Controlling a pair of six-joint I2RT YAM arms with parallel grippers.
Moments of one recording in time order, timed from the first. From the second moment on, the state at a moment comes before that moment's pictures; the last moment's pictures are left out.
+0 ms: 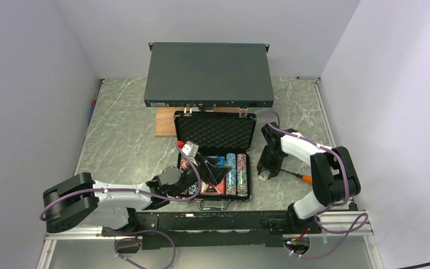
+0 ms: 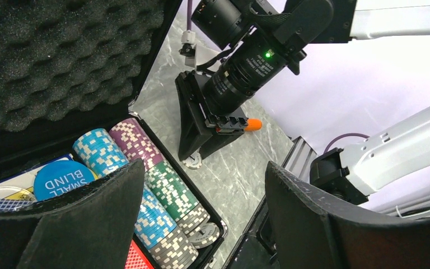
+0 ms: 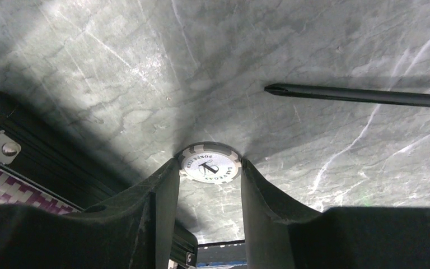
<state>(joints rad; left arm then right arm) -1.15 1.23 0.33 0.97 -0.23 -0.62 0.30 1.55 0.82 -0.79 -0.01 0.75</state>
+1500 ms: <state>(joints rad) -1.09 1.65 0.60 0.95 -0.12 -0.73 0.23 1.24 0.88 -0.74 -0.42 0.84</state>
